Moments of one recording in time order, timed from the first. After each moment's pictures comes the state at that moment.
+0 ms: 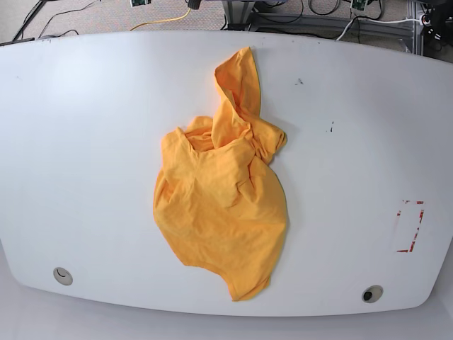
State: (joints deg) left arm 52.9 -11.6 -9.1 82.1 11.3 2.1 0.2; right arm -54.2 1.7 12.3 85.3 -11.1 10.9 0.8
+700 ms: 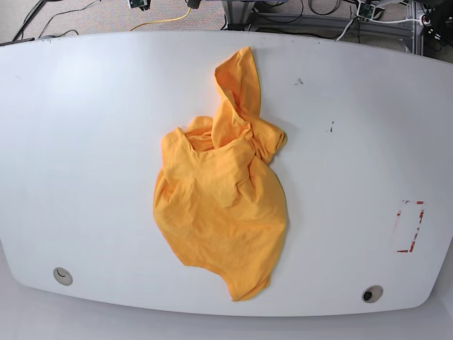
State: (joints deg) left arm 57.1 -15.0 -8.4 92.6 7.7 1.9 0.2; right arm -58.9 1.5 11.9 95.2 -10.9 10.9 0.5
